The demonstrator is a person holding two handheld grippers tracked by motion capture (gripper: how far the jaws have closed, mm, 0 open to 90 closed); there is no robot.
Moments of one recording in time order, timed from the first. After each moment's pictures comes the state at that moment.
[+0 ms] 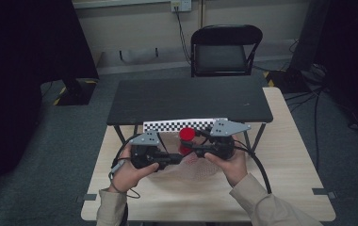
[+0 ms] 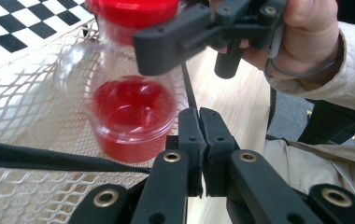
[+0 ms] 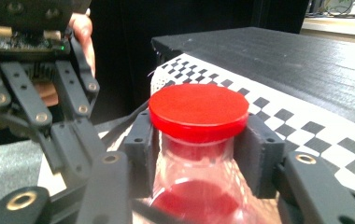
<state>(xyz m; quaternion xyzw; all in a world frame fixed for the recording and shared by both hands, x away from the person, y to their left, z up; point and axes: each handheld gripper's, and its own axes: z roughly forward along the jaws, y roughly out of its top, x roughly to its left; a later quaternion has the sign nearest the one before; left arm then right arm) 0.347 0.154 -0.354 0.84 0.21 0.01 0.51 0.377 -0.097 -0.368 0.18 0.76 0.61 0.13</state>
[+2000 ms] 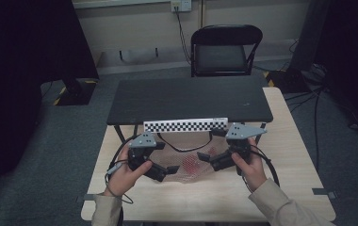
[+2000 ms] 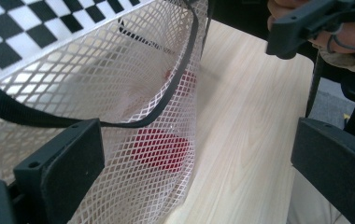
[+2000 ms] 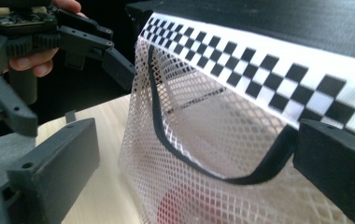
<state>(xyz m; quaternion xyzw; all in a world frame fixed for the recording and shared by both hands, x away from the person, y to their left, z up) 0.348 0.163 -0.369 0.84 0.24 0.06 0.48 0.368 -0.139 -0.378 0.23 0.77 0.57 0.12</state>
